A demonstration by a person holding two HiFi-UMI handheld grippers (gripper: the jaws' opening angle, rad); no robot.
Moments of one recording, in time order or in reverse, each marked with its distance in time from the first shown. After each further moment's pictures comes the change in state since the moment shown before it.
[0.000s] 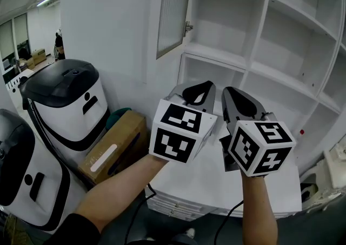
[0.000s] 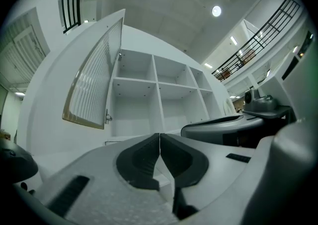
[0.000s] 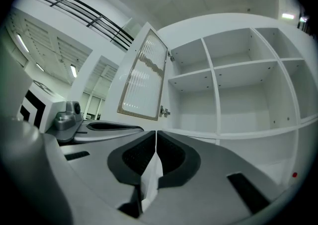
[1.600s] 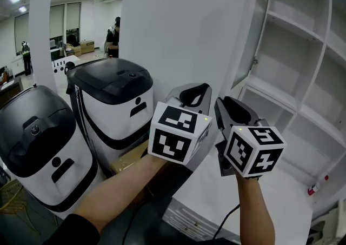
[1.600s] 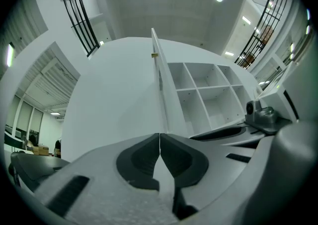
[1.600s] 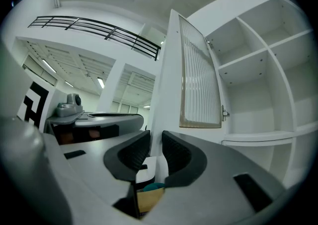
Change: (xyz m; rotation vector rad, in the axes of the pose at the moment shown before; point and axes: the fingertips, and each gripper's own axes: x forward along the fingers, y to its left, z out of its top) left arm -0.119 0.161 0.029 0.079 -0.025 0.363; right arm 0.087 0.168 0.022 0.037 -0.035 0.363
